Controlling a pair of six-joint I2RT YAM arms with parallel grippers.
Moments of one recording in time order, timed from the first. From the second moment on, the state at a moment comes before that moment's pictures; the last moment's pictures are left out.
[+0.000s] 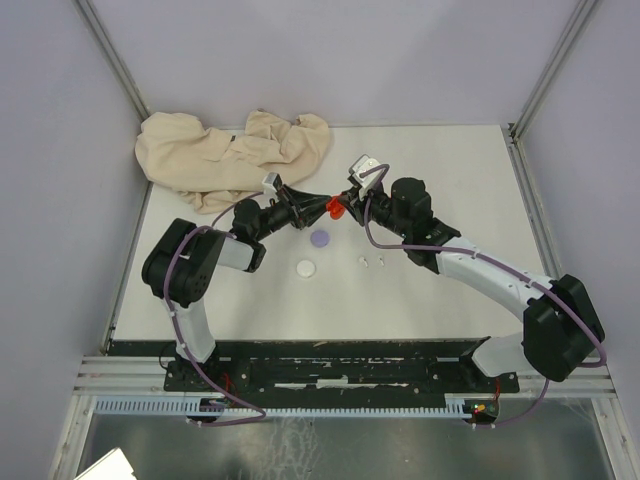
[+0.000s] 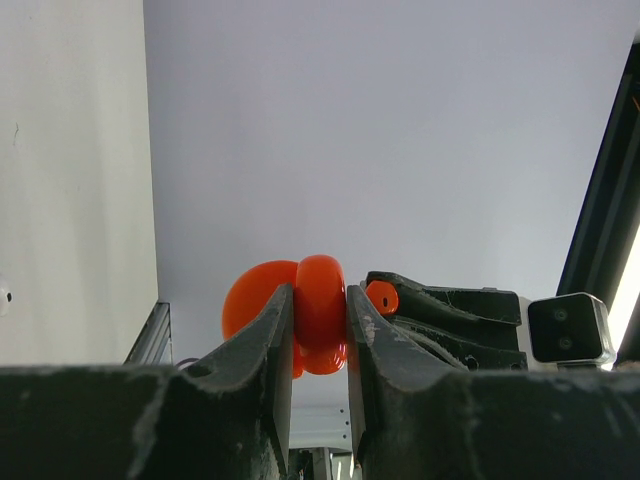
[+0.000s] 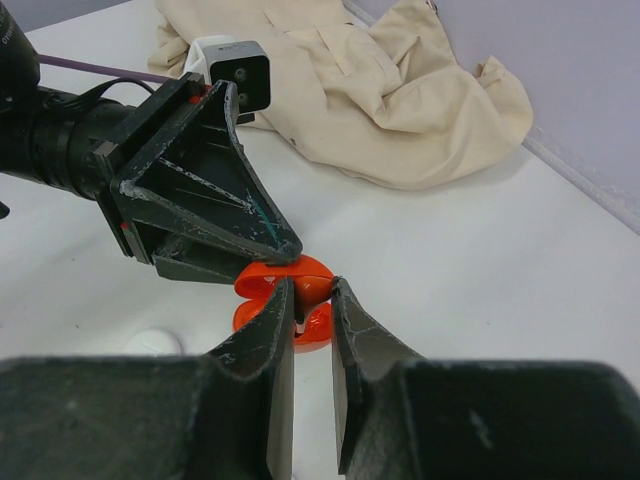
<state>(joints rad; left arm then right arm) -0.38 1.88 0.72 1.31 0.63 -1.79 0.64 1.39 0.94 0.30 -0.18 -0.17</state>
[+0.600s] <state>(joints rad) -0.38 1.88 0.72 1.31 0.63 -1.79 0.64 1.41 0.94 0.30 -0.17 -0.18</state>
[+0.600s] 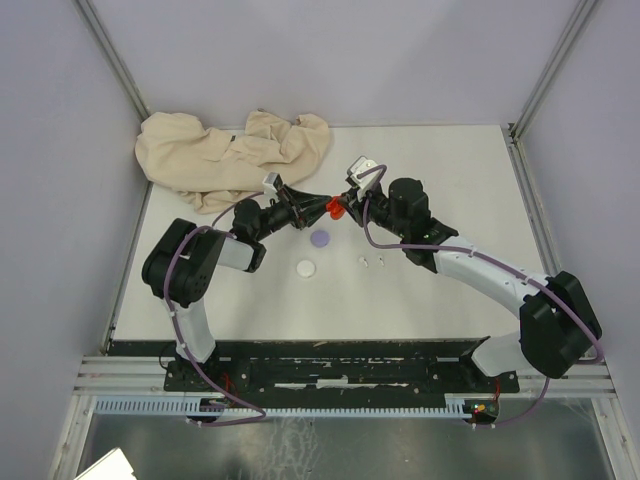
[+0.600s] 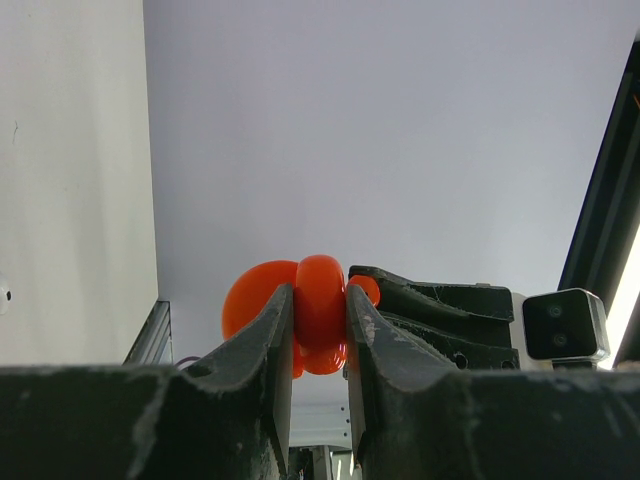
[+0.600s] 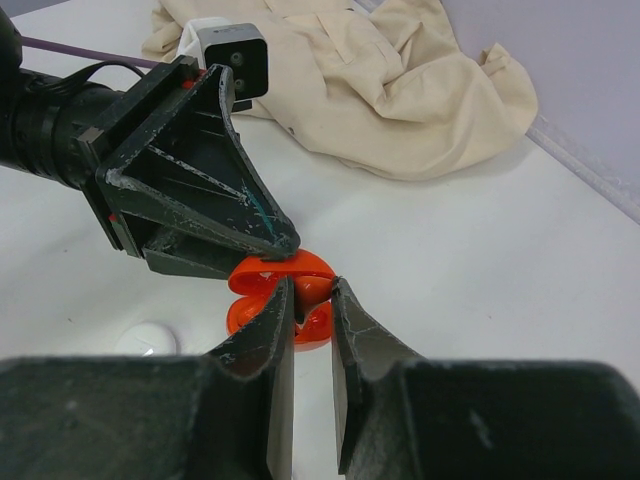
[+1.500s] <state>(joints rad) -0.38 1.88 0.74 1.31 0.63 -1.79 0.64 1.43 0.93 0.30 -0.16 -0.16</state>
